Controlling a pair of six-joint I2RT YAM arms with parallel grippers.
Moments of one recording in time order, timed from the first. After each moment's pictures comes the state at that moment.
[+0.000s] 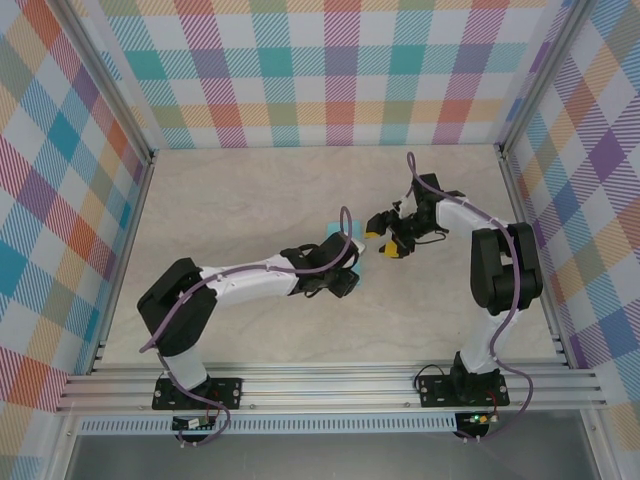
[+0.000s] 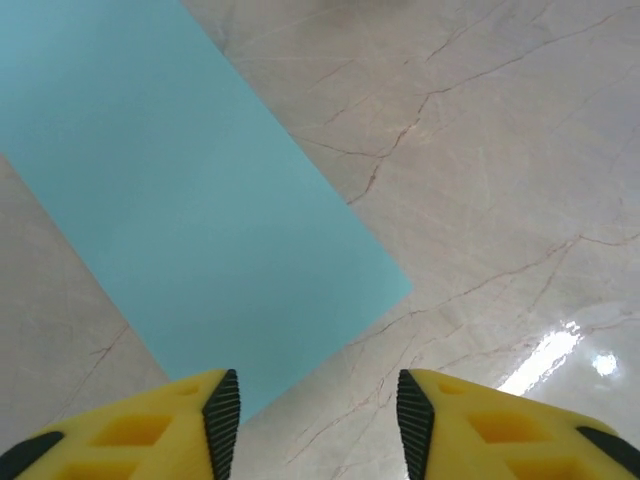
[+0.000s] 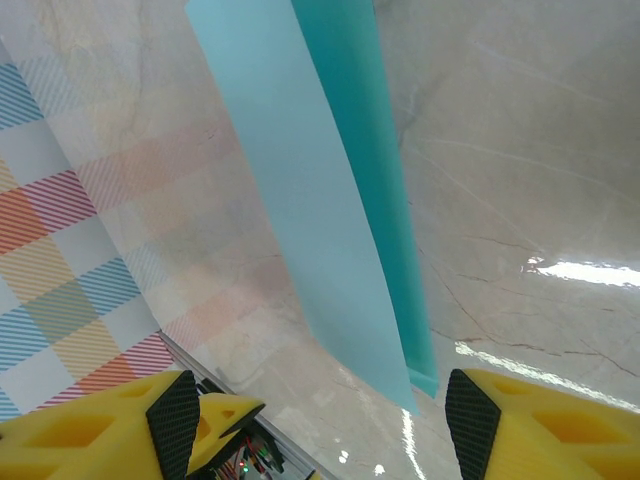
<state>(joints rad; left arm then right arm) -0.93 1.73 1.12 -0.34 -0.13 -0.19 0.20 1.86 1.25 -0.69 -0.80 0.57</state>
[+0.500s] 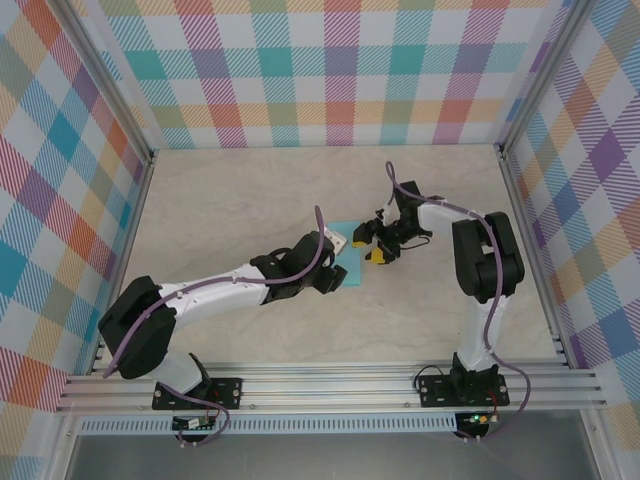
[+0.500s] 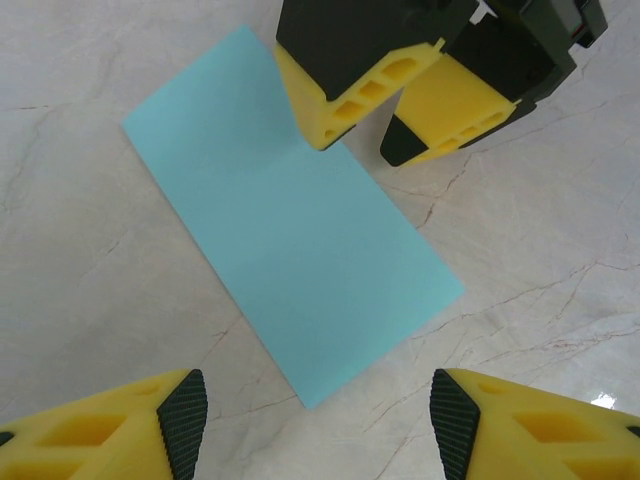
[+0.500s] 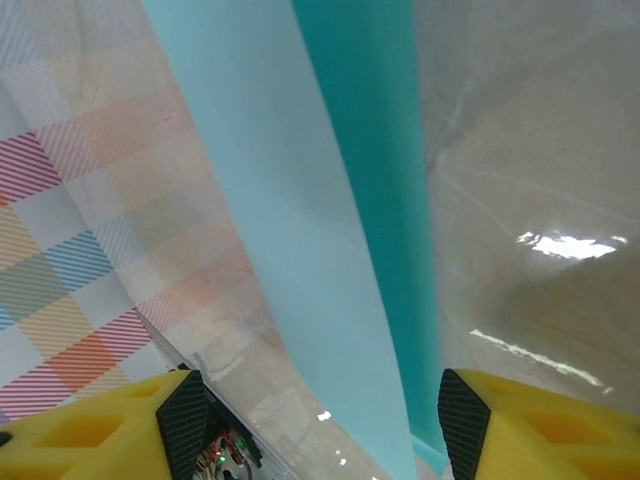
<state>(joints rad) -0.90 1.52 0.97 -0.25 -0.20 -0.15 0.27 2.00 1.28 -0.62 -0.82 0.55</state>
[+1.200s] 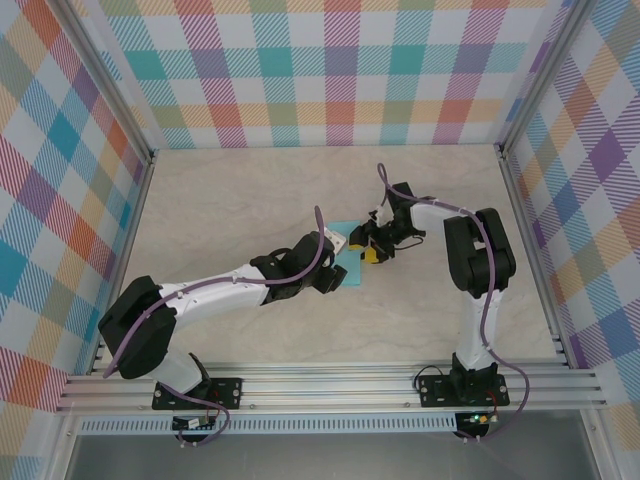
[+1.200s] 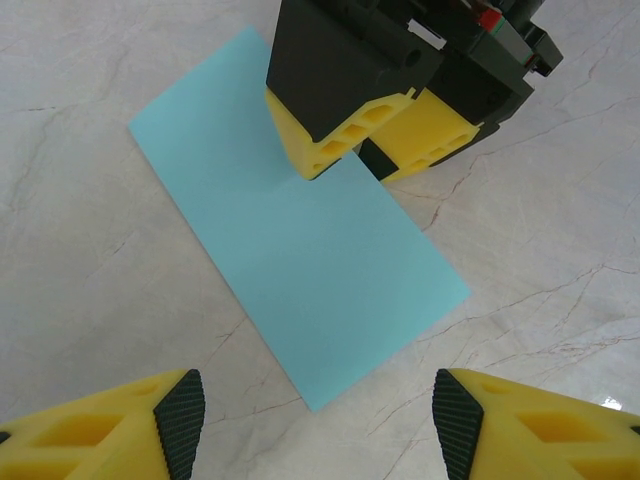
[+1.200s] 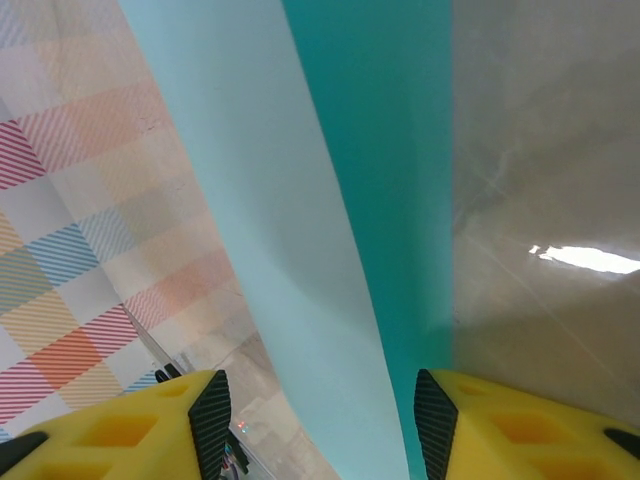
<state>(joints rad) -0.90 1.52 0.96 -0.24 -0.21 -0.15 0.30 2.06 1.31 -0.60 -0.82 0.53</state>
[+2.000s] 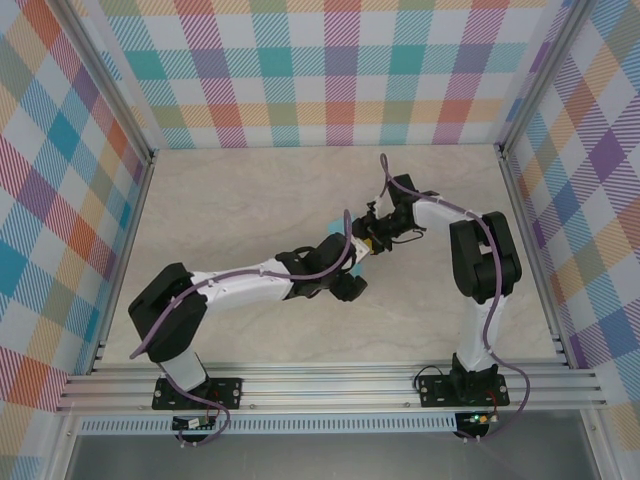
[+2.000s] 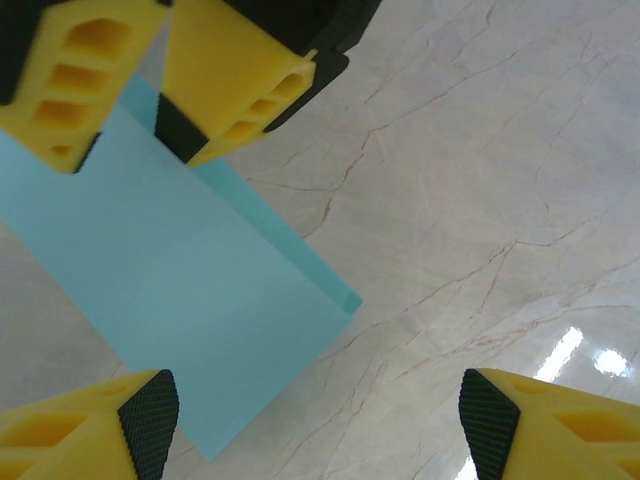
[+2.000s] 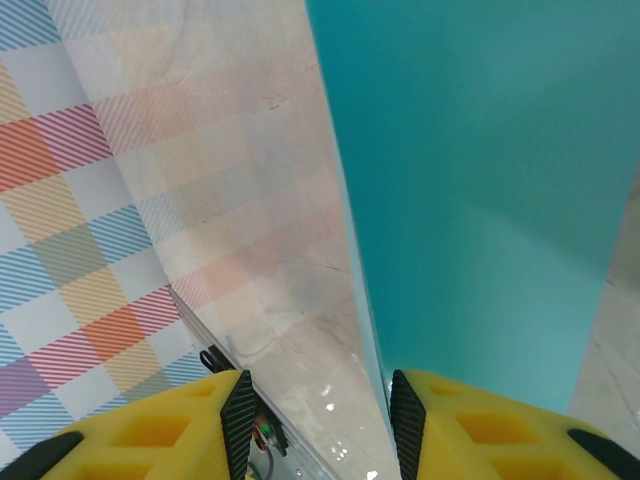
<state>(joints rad) -0.97 1.70 1.11 -0.30 -0.12 -0.10 0.31 2.00 1.34 -0.60 -0.90 0.57</state>
